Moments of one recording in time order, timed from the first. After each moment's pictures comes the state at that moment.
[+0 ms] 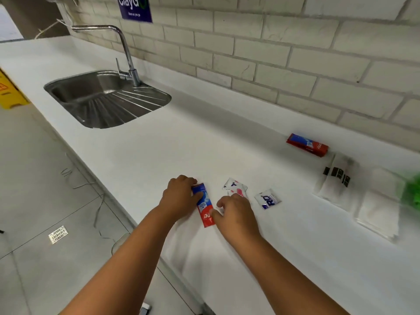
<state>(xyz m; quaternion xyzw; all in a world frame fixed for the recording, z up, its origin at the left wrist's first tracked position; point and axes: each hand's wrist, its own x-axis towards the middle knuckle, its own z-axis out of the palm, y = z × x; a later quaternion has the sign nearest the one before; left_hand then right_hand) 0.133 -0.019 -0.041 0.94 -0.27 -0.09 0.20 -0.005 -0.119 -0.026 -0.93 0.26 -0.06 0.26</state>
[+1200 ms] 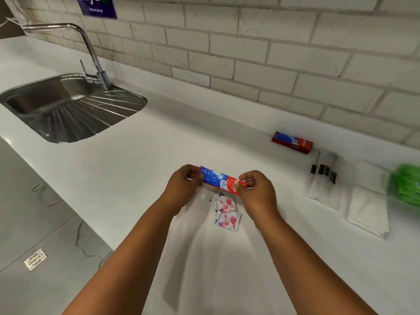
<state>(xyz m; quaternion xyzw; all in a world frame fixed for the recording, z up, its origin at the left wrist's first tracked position) 0.159 -0.070 -0.022 0.79 -0.21 -0.22 0.53 0.014 -0.194 -0.008 -0.74 0.40 -0.23 0.49</state>
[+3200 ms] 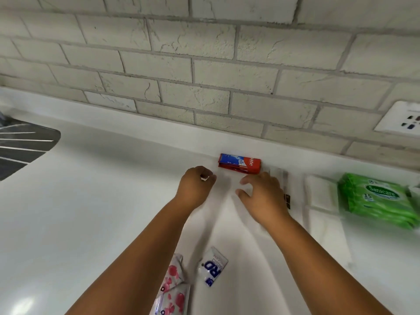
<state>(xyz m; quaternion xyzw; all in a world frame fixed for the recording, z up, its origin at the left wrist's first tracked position) 0.164 -0.314 -0.025 0.80 -0.38 -0.19 0.42 -0.005 -0.383 -0.007 -0.87 0.45 -0.14 0.16</state>
